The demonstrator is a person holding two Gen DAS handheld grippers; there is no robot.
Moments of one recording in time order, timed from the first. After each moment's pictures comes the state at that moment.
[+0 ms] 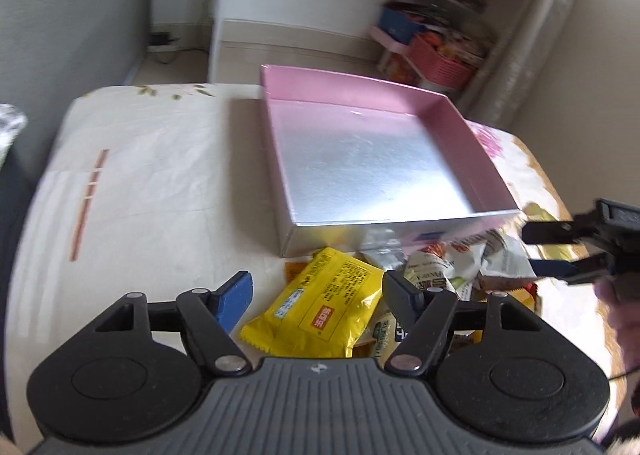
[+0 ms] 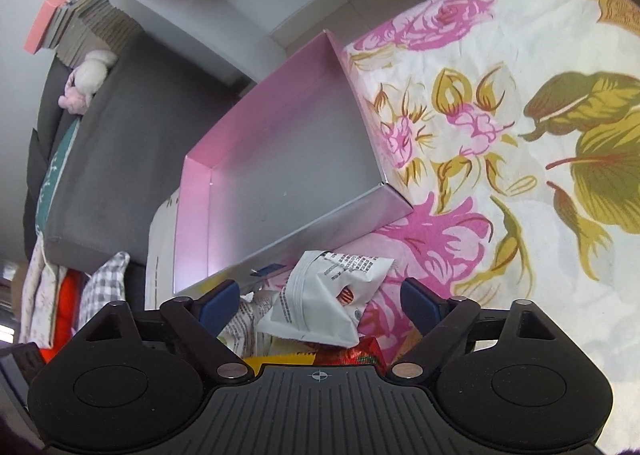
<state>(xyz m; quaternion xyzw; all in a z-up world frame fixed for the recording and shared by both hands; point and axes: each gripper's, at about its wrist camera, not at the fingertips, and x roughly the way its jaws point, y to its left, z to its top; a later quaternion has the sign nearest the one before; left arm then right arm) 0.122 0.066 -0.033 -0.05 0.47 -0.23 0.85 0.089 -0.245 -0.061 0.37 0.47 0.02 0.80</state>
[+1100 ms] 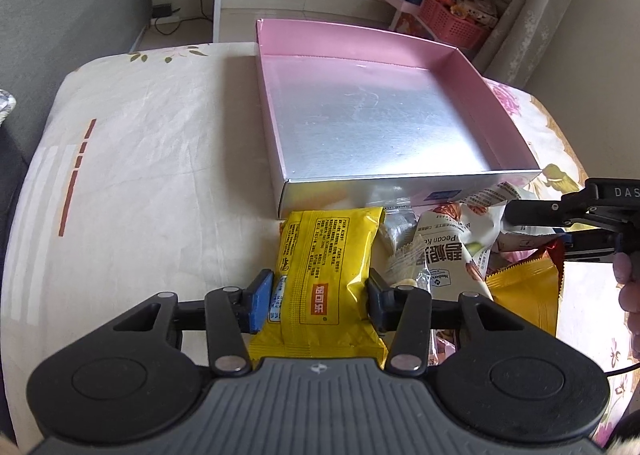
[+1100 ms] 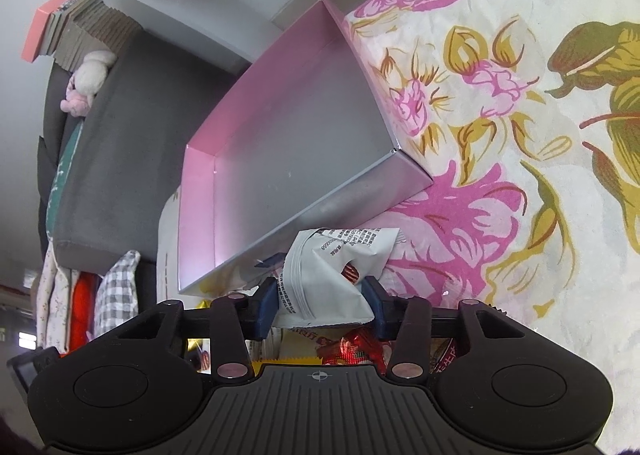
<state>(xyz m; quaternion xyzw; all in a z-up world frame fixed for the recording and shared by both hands) 0.122 0.057 -0.042 -0.01 0.52 -0.20 0.83 0.094 -0.239 -0.080 0.40 0.47 0.04 0.78</state>
